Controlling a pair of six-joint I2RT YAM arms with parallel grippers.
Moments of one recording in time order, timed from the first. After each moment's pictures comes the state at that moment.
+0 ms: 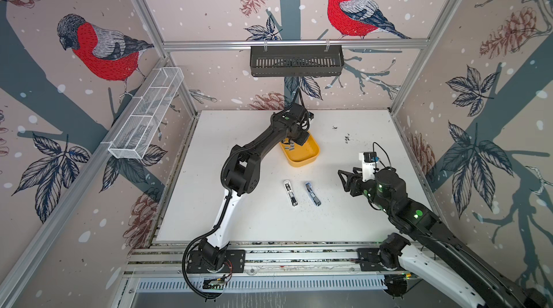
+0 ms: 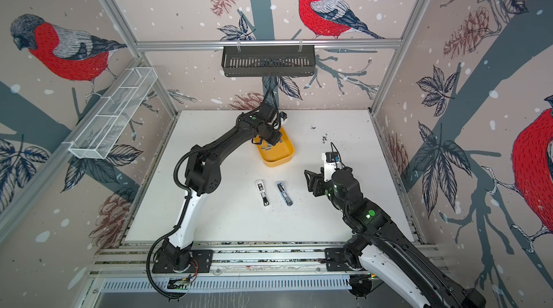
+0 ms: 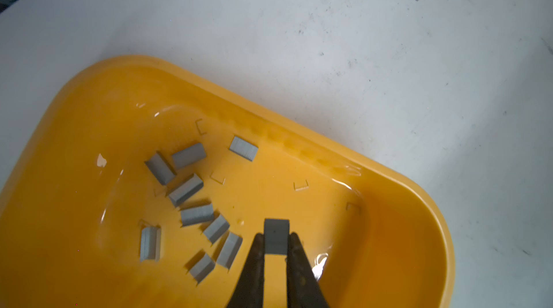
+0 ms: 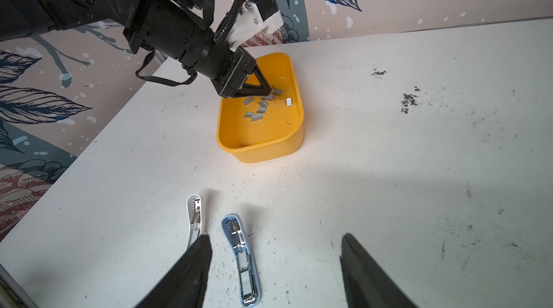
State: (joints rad) left arm -0.58 2.34 2.13 -0.82 0.16 0.13; right arm 0.64 0.62 0.57 -0.35 0.11 0.37
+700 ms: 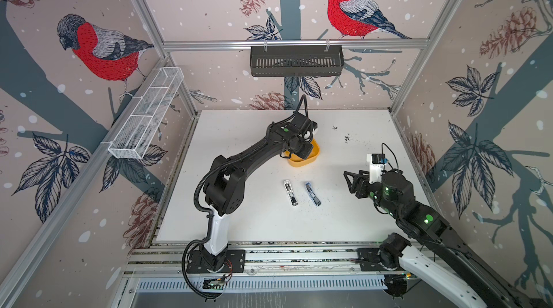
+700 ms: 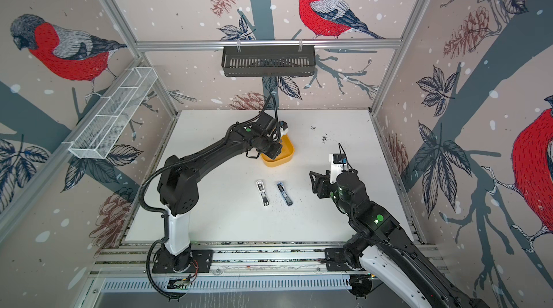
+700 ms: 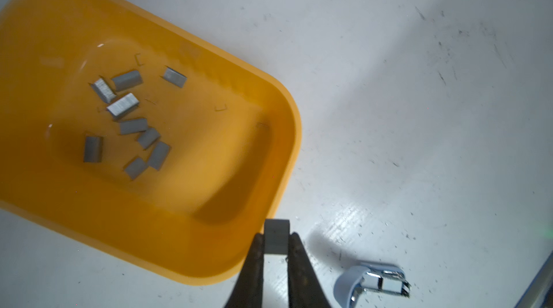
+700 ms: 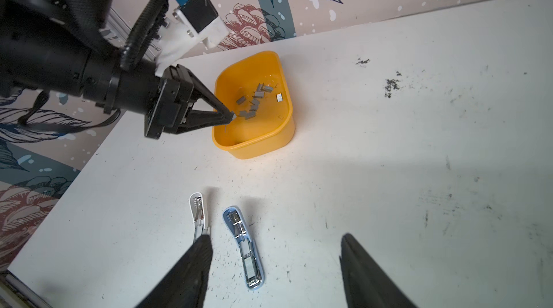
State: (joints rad) left arm -0.74 1.98 1.72 -0.75 0.14 -0.03; right arm 0.64 0.56 0.63 -0.51 0.16 0.46
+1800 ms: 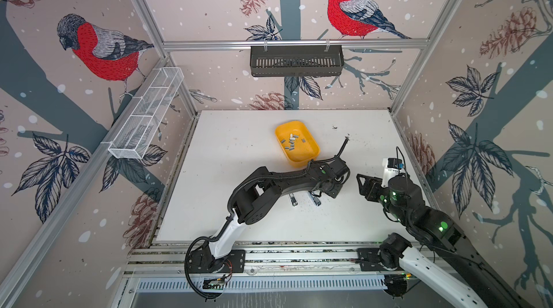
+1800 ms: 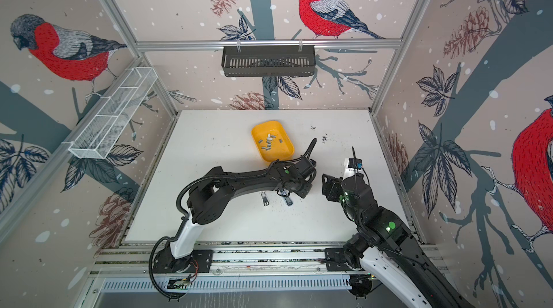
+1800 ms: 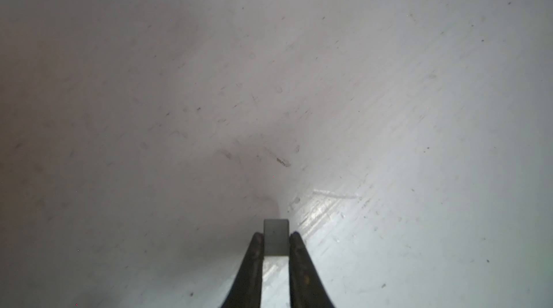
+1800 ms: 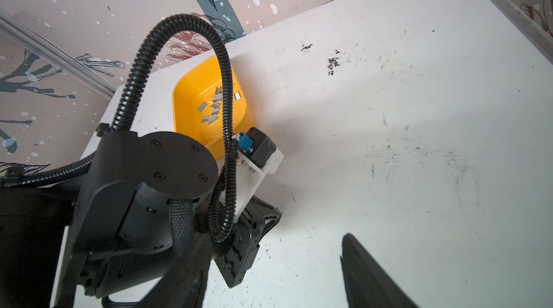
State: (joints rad) left arm -1.06 2.19 1.63 -0.52 -0.03 -0.34; right arm 0.64 0.50 0.69 -0.73 0.29 0.63
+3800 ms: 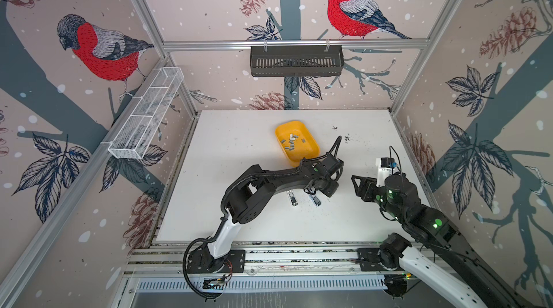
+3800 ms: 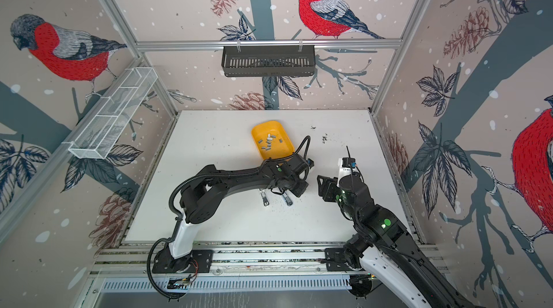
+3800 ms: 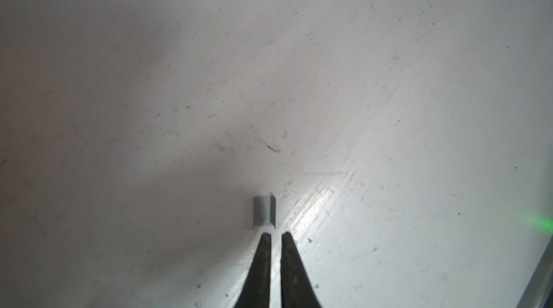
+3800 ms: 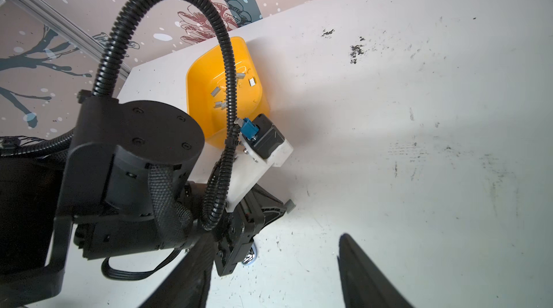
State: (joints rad) left arm -1.02 2.13 1.53 -0.44 0.12 -0.24; right arm 0.63 0.52 0.66 -0.68 0.20 0.60
